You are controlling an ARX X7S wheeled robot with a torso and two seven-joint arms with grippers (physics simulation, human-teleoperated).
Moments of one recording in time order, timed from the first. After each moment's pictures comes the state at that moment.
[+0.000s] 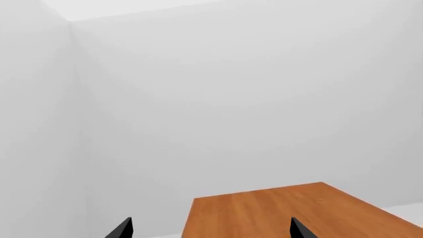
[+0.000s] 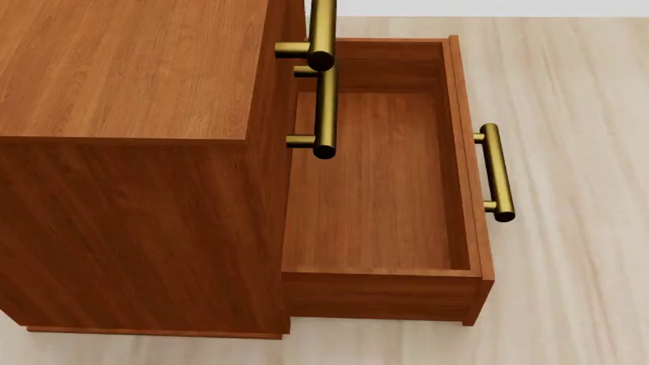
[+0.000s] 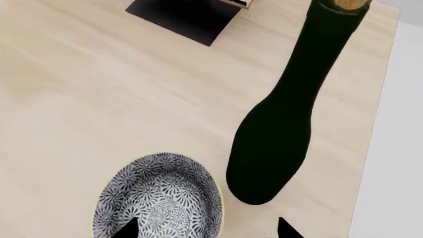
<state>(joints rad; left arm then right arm) -0.51 -0.75 -0.15 0.91 -0.82 -0.64 -0.48 -0.13 0.84 0.75 -0.43 1.65 0.79 1.30</state>
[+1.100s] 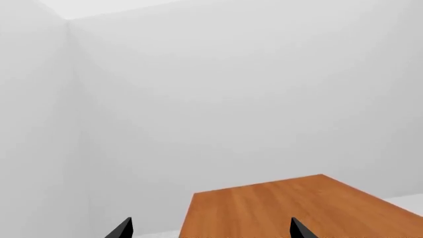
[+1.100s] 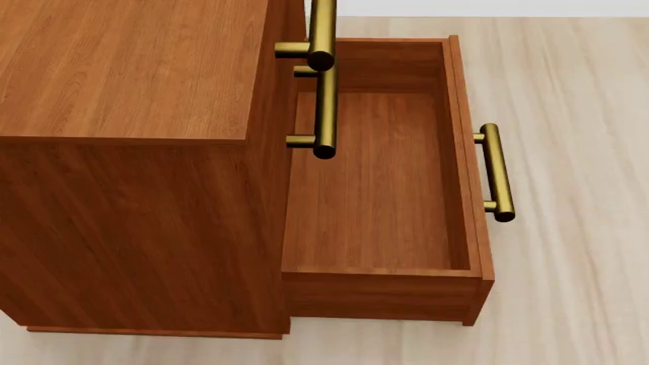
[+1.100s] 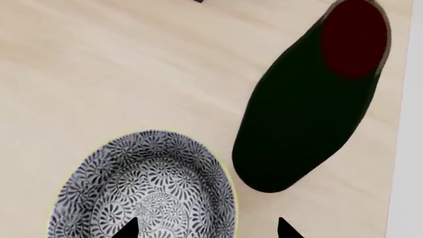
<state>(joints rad) -0.51 -0.76 -0.11 0.90 -0.81 -0.64 -0.49 0.03 0.76 0.51 -0.18 1.41 0.71 1.16</state>
